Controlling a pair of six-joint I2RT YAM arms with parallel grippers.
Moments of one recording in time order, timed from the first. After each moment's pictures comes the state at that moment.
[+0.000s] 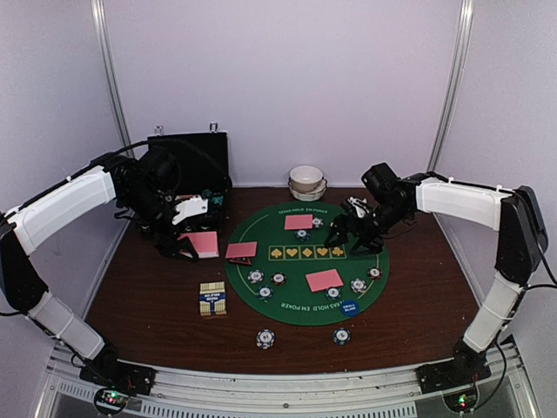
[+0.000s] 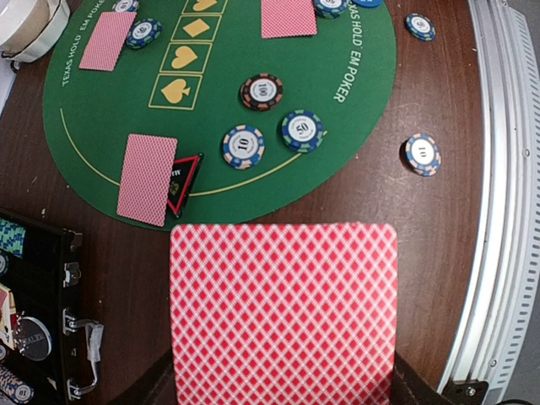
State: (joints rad) left arm -0.49 1.49 1.40 -1.13 0.37 0.84; right arm 0.47 1.73 1.31 -0.73 -0.52 0.43
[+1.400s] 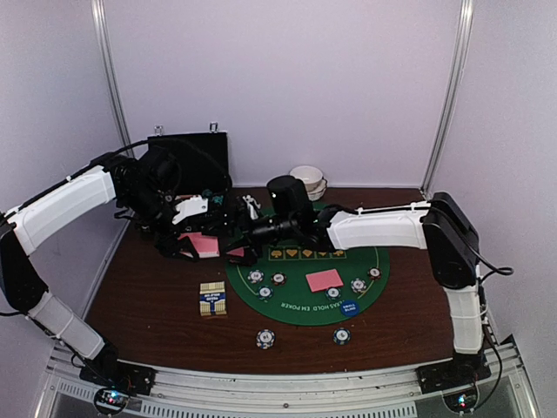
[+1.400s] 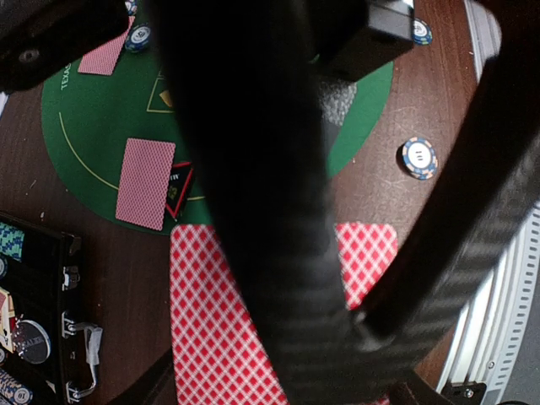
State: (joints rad) left arm -0.49 1.49 1.40 -1.13 0.39 0.84; right arm 0.94 2.11 1.61 0.24 -0.70 1.22
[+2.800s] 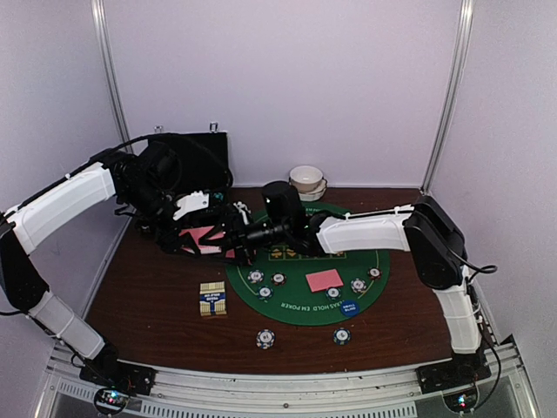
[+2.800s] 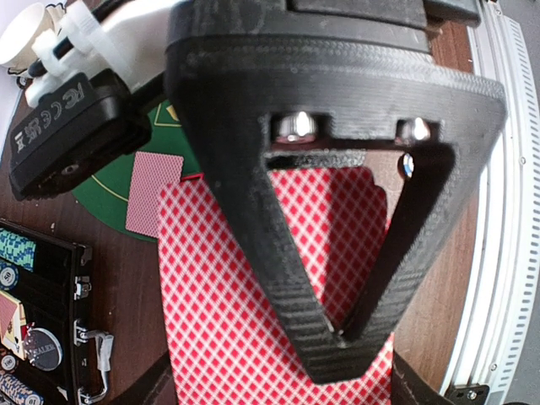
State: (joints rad) left arm -0.49 1.49 1.43 -1.14 0.39 0.84; right arm 0.93 2.22 1.67 0.33 -0.83 1.28
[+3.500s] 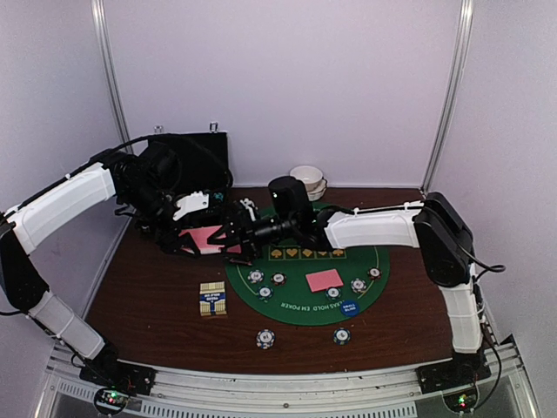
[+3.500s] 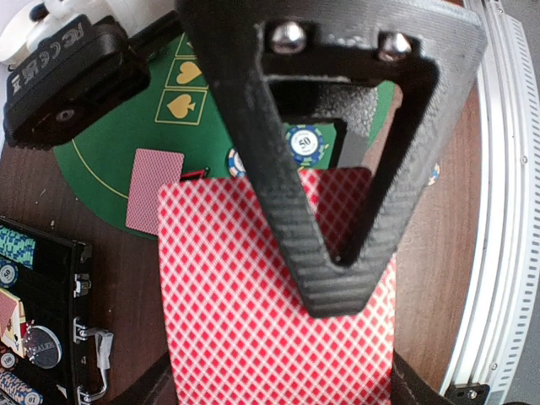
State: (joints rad) left arm -0.49 1.49 1.43 -1.14 0.39 0.84; right arm 0.91 2.17 1.64 0.29 -0.85 1.27
